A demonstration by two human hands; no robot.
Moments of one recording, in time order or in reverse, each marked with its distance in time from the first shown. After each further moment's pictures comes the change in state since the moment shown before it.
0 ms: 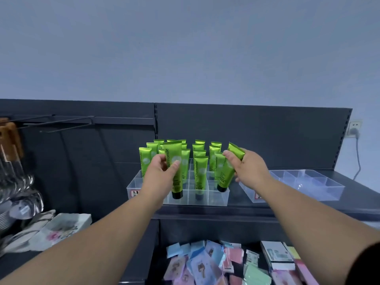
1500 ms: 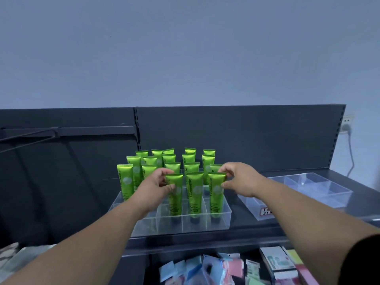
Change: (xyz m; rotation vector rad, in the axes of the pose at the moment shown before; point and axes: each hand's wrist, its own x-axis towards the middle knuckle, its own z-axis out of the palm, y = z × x) left_hand 0.095 -0.038 0.010 0.283 -0.415 -0.037; right_hand 0.075 0.036 0.022 -0.314 -0.312 0.034
